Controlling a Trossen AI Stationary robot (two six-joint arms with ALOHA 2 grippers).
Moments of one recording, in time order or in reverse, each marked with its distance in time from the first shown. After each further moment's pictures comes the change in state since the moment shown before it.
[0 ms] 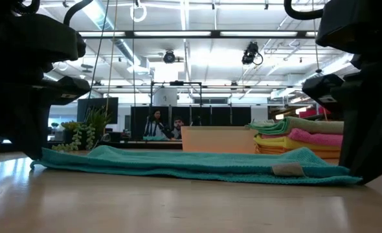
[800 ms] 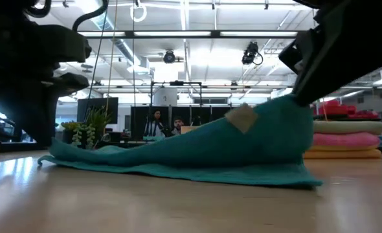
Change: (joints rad) left arm 0.051 -0.080 0.000 -0.166 -0.027 -0.044; right arm -0.056 -0.121 0.027 0.048 -0.031 0.000
